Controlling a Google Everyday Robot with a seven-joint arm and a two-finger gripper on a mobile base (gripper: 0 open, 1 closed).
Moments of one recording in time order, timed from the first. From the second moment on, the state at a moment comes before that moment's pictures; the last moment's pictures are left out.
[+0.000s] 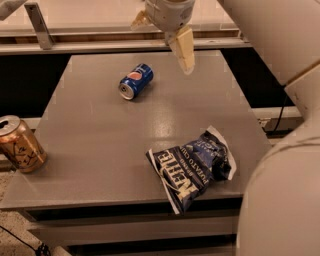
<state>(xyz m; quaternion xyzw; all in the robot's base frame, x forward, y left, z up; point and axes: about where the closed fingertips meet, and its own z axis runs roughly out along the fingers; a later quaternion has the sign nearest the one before) 0.645 -0.010 0.981 -0.92 0.36 -0.13 0.13</state>
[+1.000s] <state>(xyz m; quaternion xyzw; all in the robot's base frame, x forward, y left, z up) 0.702 0.004 0.934 -0.94 0.30 -0.13 0.10</state>
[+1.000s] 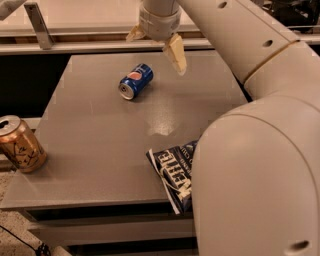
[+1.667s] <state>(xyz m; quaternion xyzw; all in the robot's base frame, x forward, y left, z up) 0.709 0.043 0.892 -0.95 0.28 -0.09 0.12</state>
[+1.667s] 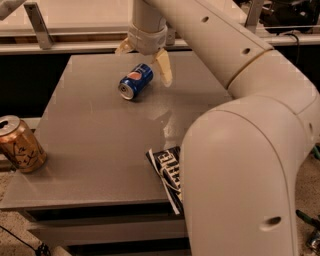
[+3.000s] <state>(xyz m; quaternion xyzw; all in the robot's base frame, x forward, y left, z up) 0.691 0.093 0.843 -0.96 0.25 -0.02 0.11</state>
